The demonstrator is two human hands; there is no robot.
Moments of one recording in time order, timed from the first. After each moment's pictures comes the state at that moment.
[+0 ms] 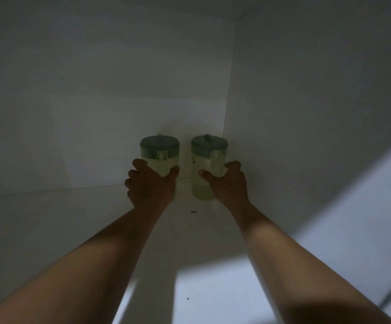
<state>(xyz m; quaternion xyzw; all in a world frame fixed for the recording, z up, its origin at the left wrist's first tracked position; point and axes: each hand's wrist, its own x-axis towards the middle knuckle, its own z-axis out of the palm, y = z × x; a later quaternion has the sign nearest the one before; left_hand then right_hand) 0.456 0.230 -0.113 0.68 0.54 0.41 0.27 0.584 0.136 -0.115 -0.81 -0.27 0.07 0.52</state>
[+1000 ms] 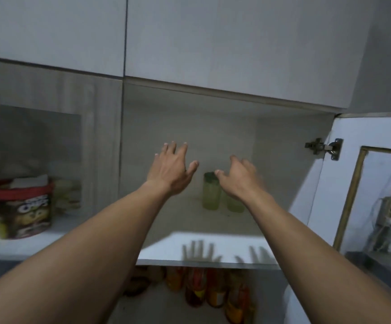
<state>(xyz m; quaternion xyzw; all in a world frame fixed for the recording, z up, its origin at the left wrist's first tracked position) 0.112 -0.001 0.062 0.84 0.38 0.38 -0.01 0.260 -0.108 0.071 -0.83 -0.46 -0.14 0.28</state>
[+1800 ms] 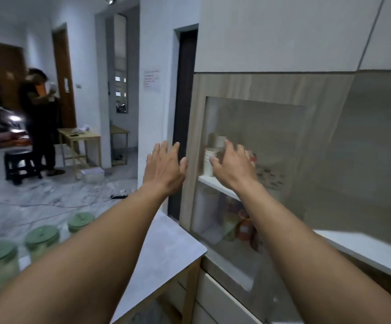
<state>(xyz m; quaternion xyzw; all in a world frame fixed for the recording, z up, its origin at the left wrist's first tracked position) -0.345 -0.147 -0.022 0.60 0.72 0.34 -0.12 -0.169 -0.114 0.013 -0.57 -0.76 0.00 0.31</state>
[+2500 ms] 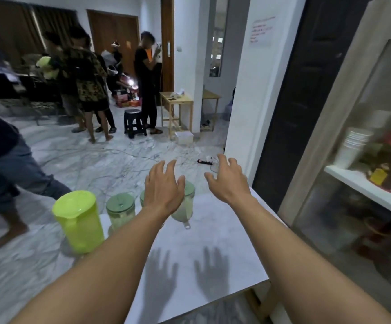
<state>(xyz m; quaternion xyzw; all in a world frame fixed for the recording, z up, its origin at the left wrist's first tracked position) -0.623 -0.217 -0.174 0.39 0.86 0.31 -0.08 -0.498 -0.097 -0.139 -0.39 -0.89 0.15 0.20</state>
